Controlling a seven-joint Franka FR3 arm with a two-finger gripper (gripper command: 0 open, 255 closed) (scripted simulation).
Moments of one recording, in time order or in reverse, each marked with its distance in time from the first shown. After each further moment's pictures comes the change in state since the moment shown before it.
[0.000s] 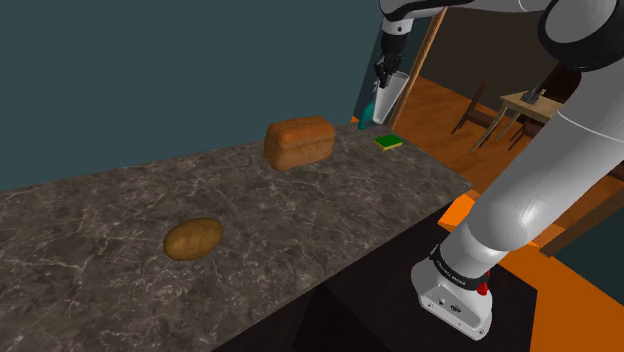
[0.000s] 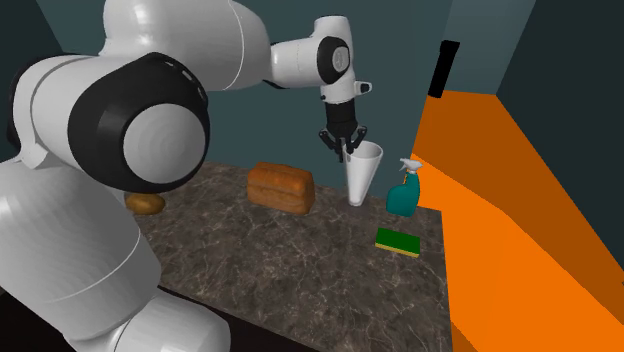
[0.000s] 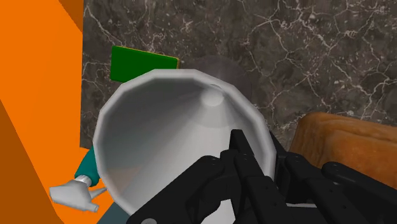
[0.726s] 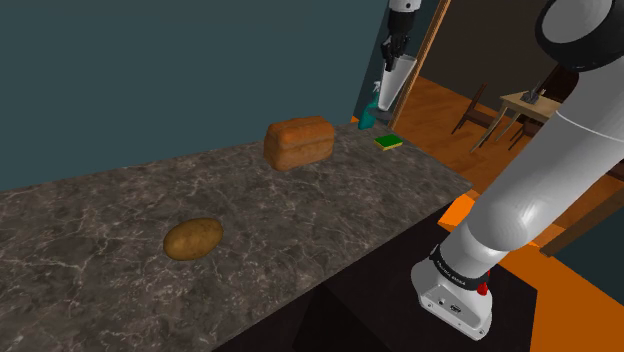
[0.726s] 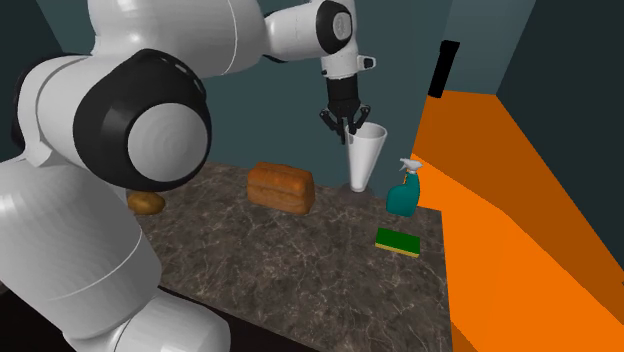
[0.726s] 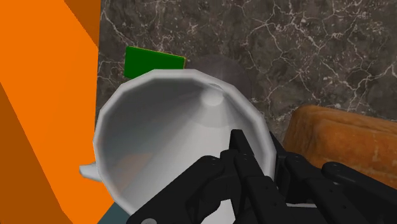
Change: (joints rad) arm 0.000 0.011 0.000 0.160 0.008 -0.147 -0.028
